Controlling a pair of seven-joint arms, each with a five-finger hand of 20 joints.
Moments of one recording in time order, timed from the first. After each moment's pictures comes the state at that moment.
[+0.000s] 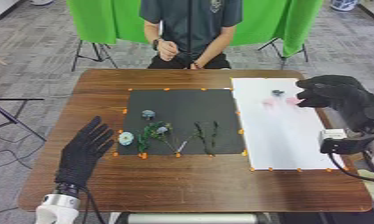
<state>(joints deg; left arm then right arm) 126.2 -74.4 -99.7 -115.8 43.3 -7.5 6.4 -118.9 -54.1 115.1 -129.9 -63.8 -5.8 16.5</state>
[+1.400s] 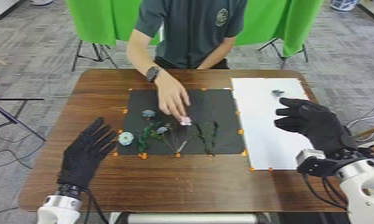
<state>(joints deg) 126.8 -73.8 -99.1 -116.2 42.2 -8.1 6.2 -121.5 -66.5 108.0 -127.8 -57.4 -6.4 13.3</state>
